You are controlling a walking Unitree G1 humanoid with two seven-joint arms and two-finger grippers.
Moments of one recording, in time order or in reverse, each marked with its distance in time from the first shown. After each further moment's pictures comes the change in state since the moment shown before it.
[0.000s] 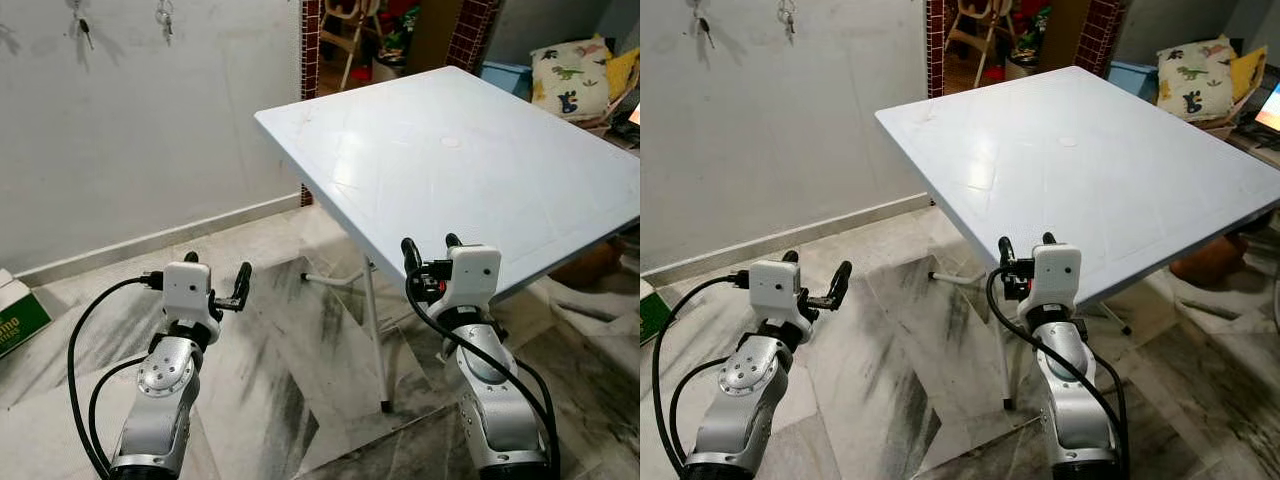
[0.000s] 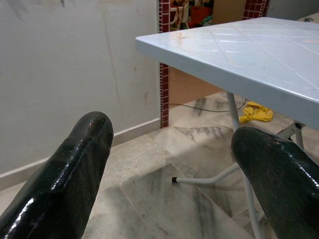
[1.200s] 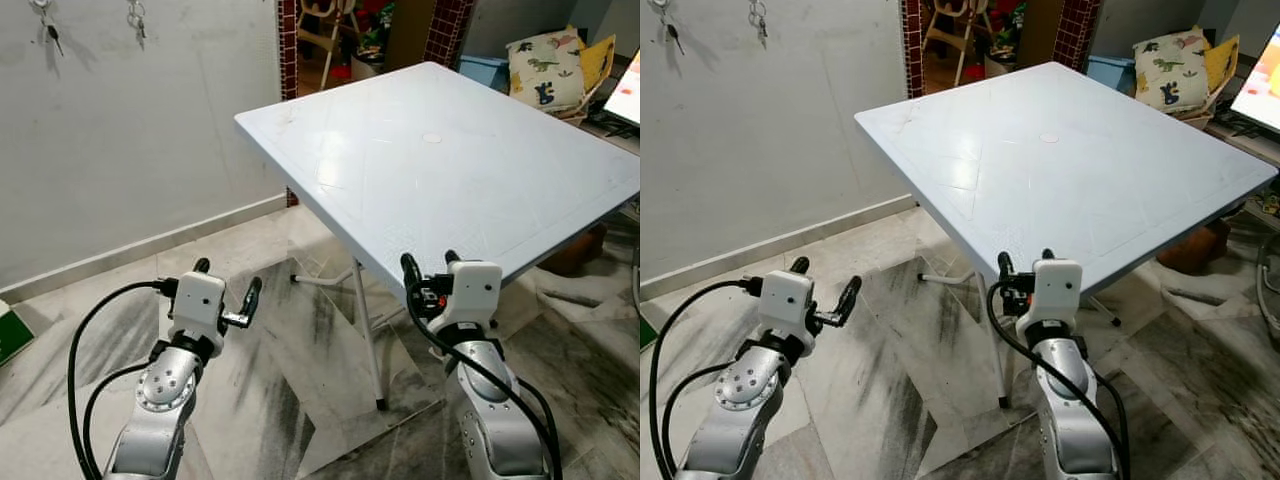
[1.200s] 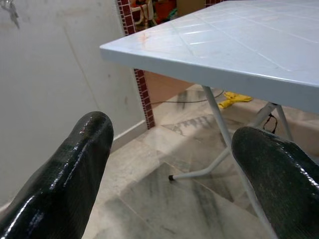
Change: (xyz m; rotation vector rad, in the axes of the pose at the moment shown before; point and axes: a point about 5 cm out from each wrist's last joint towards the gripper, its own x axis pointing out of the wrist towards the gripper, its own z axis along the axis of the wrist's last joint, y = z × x) left arm -0.013 -0.004 0.004 0.135 0.012 -0.086; right arm -0.014 0.009 -0.002 0.041 0.035 0.006
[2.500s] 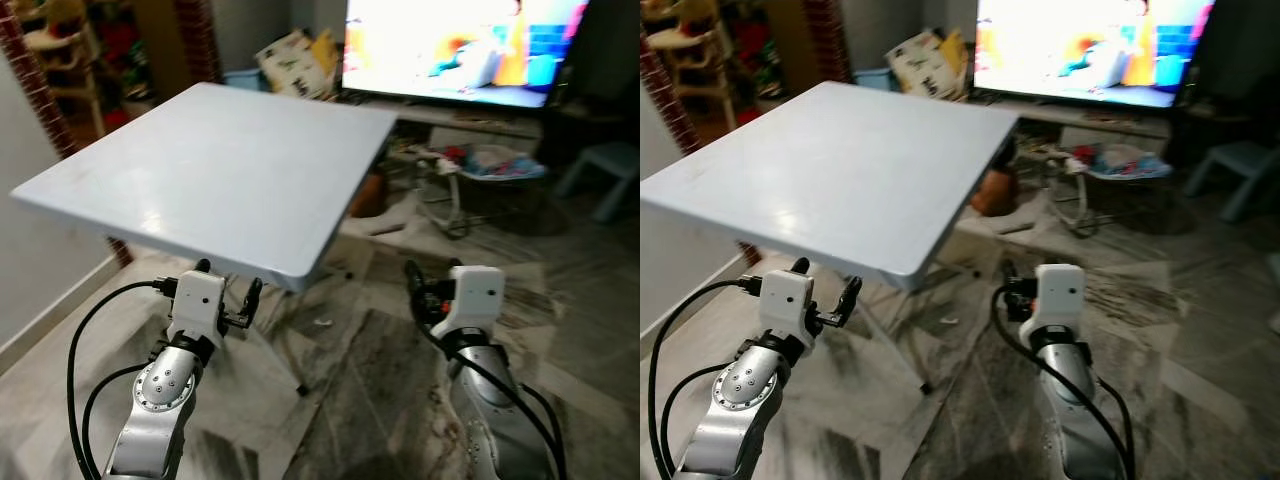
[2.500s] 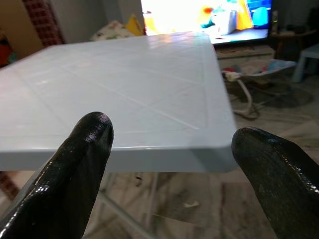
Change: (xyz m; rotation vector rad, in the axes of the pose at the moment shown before) left arm -0.001 0.005 -0.001 -0.046 0.032 0.028; right arm -0.004 -0.007 -0.006 0.017 0.040 -0.027
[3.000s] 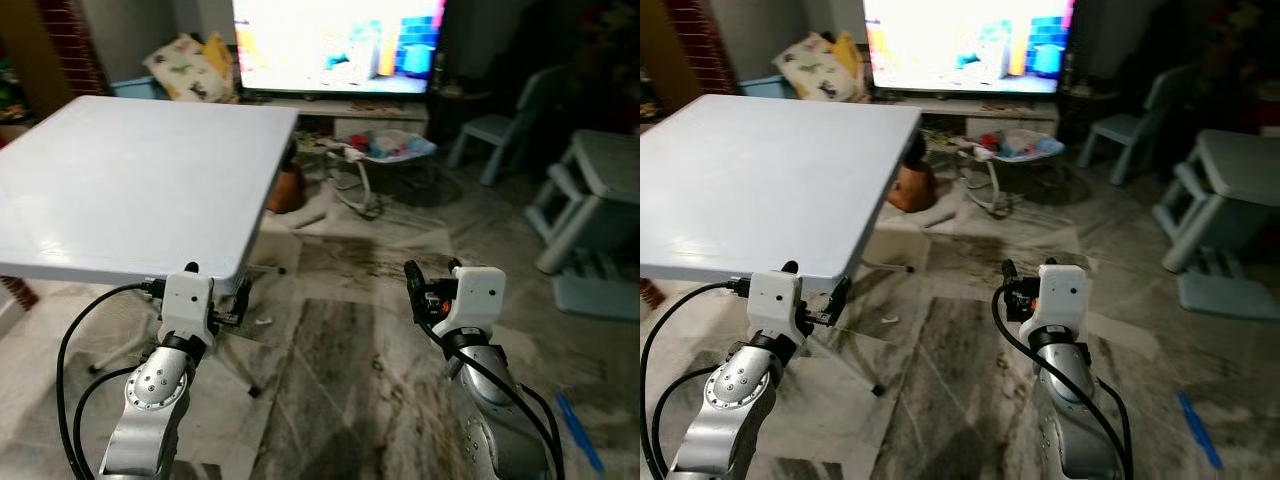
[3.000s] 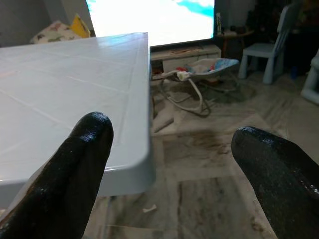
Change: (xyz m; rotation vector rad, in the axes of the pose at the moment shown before) left arm 0.000 0.005 -0.002 -0.040 0.018 0.036; right arm 0.000 0.004 -0.001 0.009 0.006 0.013
